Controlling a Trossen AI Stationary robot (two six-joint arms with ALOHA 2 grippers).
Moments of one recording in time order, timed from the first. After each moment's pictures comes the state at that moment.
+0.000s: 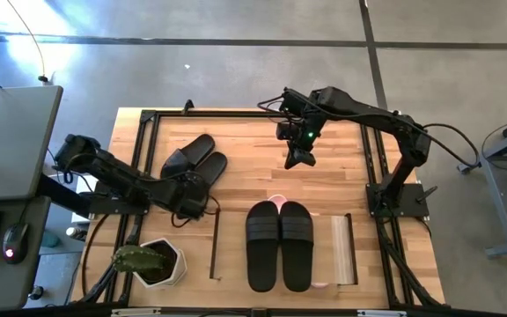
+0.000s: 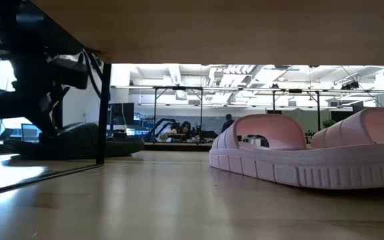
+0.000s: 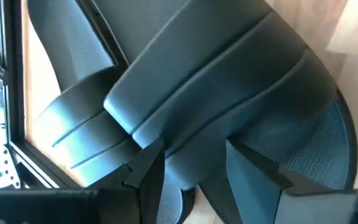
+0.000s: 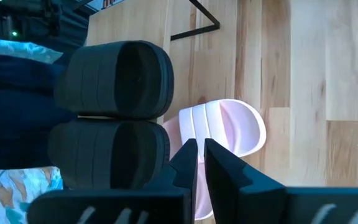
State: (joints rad) left arm -0.19 1.44 0.71 -1.00 -0.55 -0.56; right arm -0.40 1.73 1.72 -1.30 -0.76 -0.24
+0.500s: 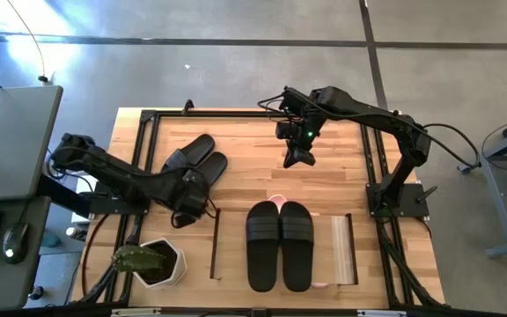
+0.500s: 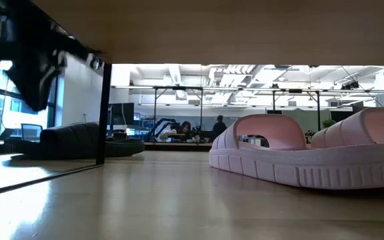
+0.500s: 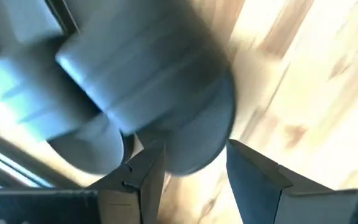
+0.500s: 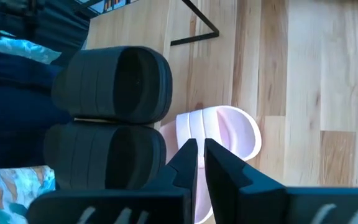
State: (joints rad) left arm -0.19 1.40 0.90 -1.17 -0.29 -0.69; right arm -0.40 1.73 1.72 -1.27 -0.76 -0.27
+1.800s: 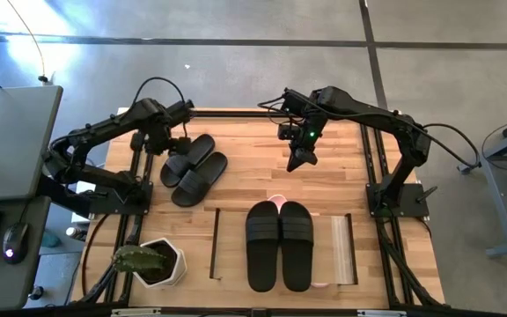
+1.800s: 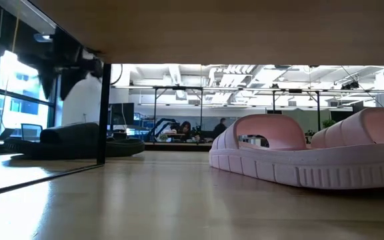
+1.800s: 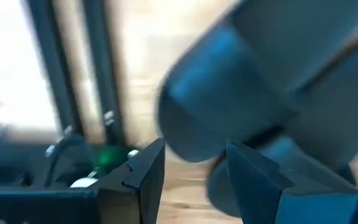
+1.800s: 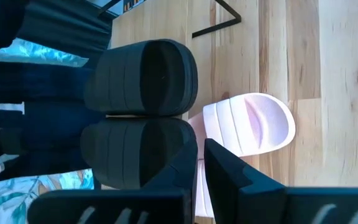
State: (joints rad) left arm 0.86 1.30 1.03 -1.39 -0.06 -0.80; right arm -0.41 1.73 1.72 -1.34 -0.85 -0.21
